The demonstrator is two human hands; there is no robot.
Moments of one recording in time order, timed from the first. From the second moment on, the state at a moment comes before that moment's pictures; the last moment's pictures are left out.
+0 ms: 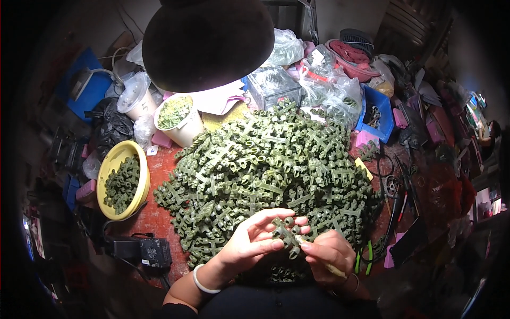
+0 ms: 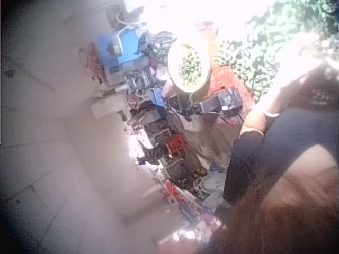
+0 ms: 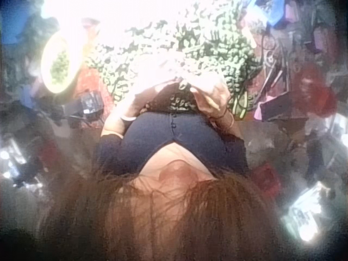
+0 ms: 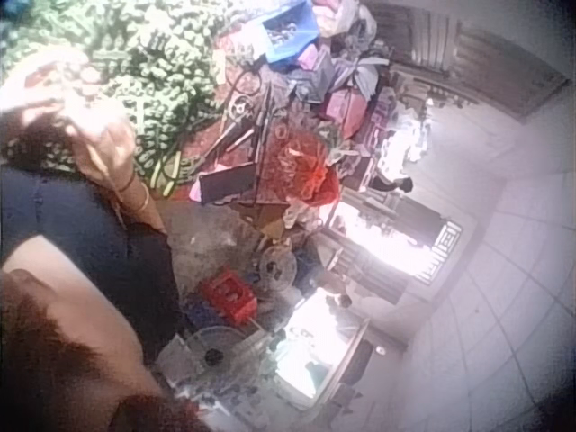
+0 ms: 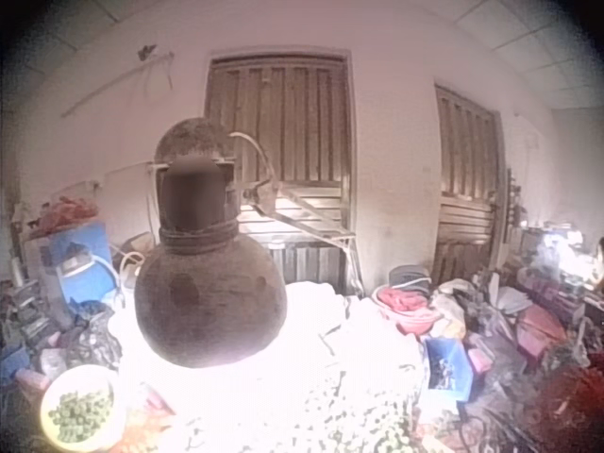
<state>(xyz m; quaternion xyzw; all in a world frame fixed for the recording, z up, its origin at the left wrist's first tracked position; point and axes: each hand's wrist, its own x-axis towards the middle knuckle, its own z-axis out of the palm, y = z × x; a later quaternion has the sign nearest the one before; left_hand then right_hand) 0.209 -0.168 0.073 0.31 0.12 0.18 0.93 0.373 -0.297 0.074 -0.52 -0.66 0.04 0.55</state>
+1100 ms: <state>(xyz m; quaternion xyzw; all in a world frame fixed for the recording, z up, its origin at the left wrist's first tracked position) 0.206 -0.169 0.067 0.41 0.13 0.27 0.86 0.372 -0.298 0.072 -0.54 -0.64 0.03 0.55</state>
